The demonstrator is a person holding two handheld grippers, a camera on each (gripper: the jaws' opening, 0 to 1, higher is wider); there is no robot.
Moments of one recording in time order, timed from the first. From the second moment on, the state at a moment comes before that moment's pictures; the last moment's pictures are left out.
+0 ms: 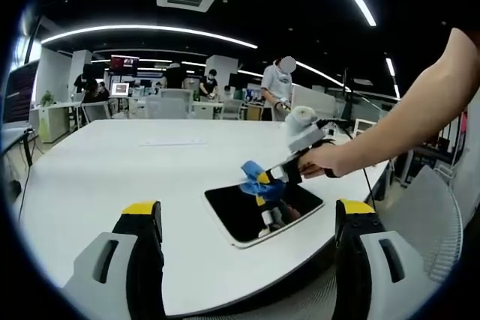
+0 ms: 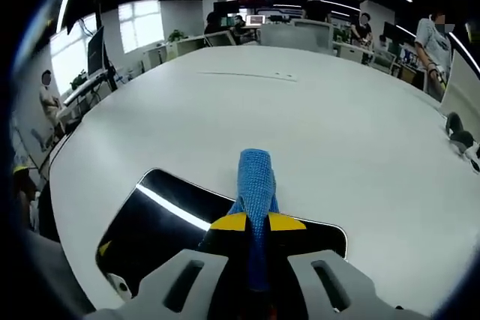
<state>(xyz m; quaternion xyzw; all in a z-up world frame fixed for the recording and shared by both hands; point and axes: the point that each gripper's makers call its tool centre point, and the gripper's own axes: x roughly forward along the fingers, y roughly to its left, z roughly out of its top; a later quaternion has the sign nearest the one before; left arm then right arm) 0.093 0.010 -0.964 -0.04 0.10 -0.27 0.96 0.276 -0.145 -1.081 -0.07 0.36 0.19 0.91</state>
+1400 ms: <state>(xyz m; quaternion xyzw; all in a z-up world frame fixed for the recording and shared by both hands) 0.093 0.011 -0.966 -0.04 0.11 -0.27 0.96 0.276 -0.033 -1.085 -0.07 0.35 0.27 0.89</state>
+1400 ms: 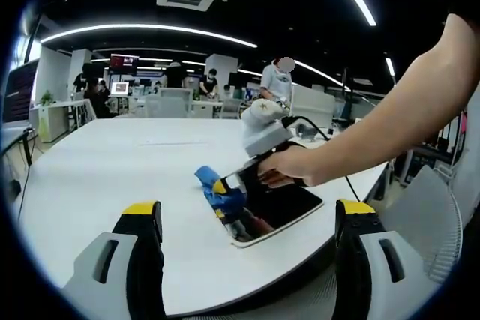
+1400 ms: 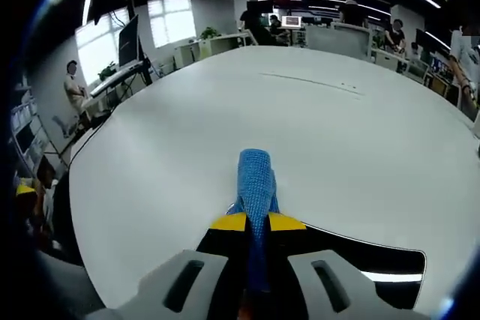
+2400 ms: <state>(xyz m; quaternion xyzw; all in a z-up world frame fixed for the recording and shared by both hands) 0.091 0.011 -0.965 -0.04 0.10 -0.27 0.96 0.272 -0.032 -1.088 -0.14 0.36 0.28 0.88</state>
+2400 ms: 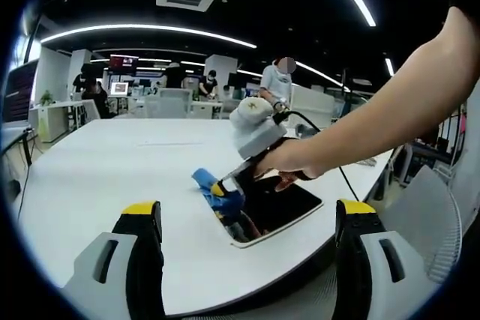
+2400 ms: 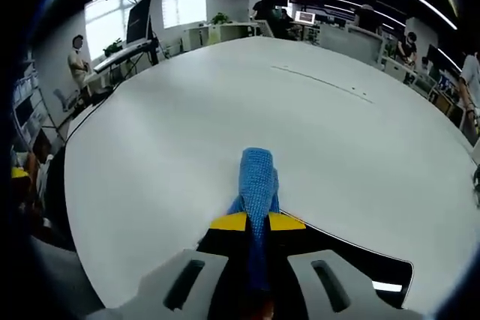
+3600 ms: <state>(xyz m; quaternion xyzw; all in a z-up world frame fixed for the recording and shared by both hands) 0.091 0.012 -0.964 -0.04 0.10 -0.27 0.96 0.220 -0.029 -1.084 -0.15 0.38 0.30 0.86</state>
